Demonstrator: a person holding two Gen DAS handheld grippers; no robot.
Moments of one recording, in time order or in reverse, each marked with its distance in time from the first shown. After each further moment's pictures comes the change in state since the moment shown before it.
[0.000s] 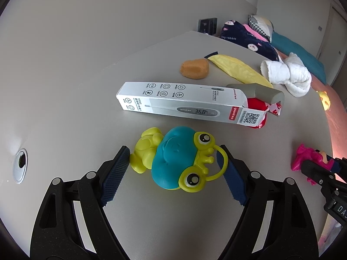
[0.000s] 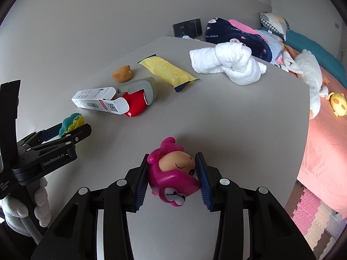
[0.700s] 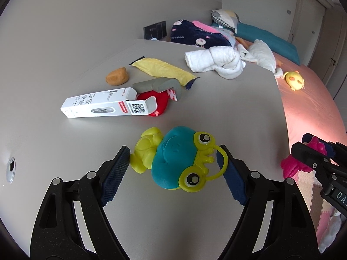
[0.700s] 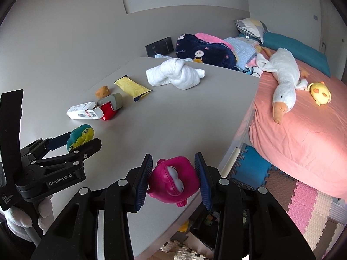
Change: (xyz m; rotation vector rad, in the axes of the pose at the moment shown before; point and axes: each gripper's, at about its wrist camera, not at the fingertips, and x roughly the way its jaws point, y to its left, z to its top) left arm -0.048 -0.106 -0.022 0.150 -0.025 -0.129; right arm -0.073 -0.072 -0.035 0.091 -0.111 -0.051
